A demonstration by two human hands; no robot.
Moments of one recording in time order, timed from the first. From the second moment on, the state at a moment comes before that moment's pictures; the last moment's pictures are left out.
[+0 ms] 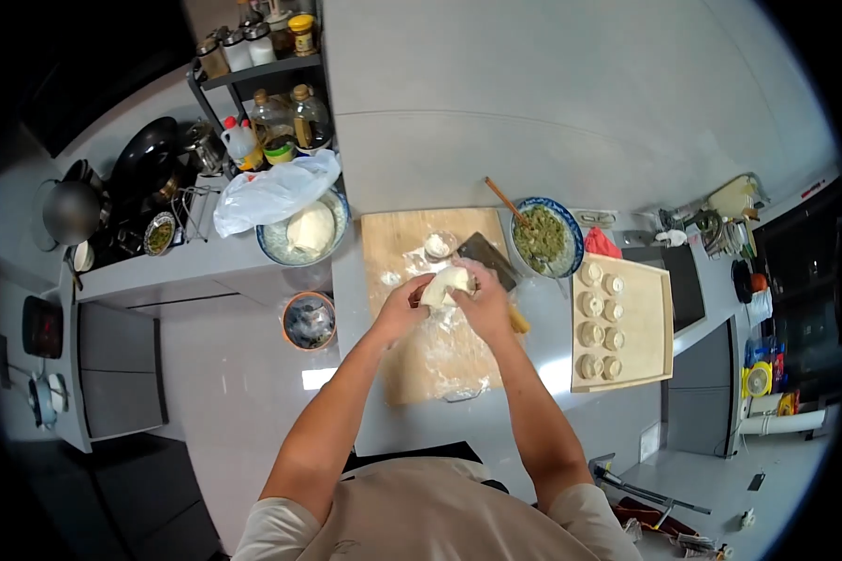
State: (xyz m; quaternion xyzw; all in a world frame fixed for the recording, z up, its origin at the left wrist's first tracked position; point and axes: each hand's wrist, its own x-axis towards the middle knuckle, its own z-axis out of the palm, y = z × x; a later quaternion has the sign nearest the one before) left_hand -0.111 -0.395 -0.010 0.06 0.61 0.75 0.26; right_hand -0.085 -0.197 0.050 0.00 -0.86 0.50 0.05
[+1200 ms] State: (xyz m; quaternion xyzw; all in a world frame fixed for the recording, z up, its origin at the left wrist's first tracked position) left_hand -0.221 -0.660 0.017 -0.06 0.90 0.38 -0.21; right_hand -0.295 -0.467 0.051 0.25 -0.93 0.12 0.25
